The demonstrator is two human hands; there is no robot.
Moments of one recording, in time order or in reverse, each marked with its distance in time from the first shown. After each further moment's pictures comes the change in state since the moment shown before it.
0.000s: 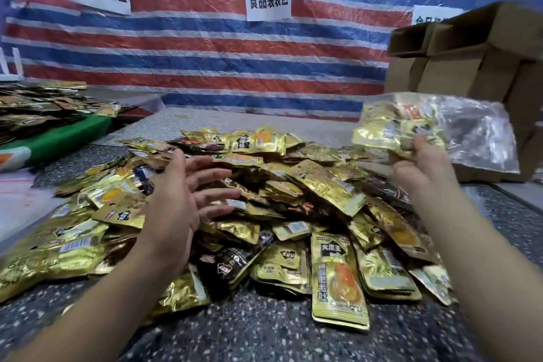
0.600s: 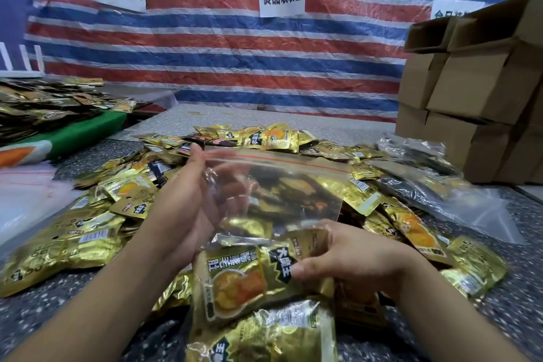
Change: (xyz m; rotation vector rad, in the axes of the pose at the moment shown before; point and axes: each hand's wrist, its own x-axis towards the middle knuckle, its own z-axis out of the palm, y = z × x) left_hand 0.001 0.008 -0.005 -0.268 -0.098 -0.166; right_hand -0.117 0.087 -0.026 -1.257 -1.233 0.438
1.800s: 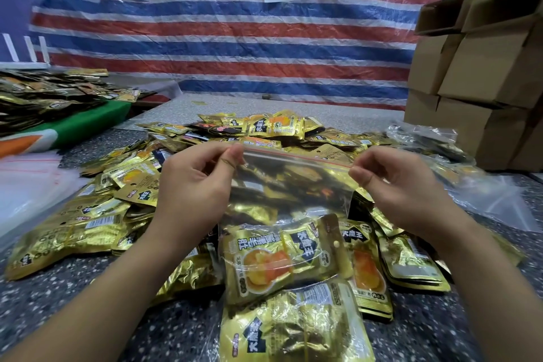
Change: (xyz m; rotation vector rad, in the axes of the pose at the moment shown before) left_hand -0.006 -0.007 0.004 0.848 0.151 0.653; right_hand -0.021 -0.004 -0.046 -0.587 0.804 -0.381
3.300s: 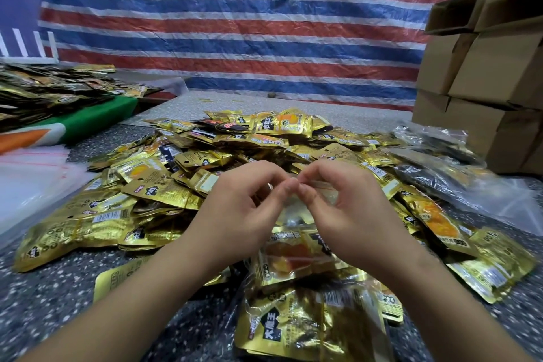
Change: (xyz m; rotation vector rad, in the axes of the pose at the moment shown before) left_hand -0.019 0.004 0.015 0.081 -0.347 0.181; right_hand -0.012 -0.063 0.059 0.011 -0.007 -0.053
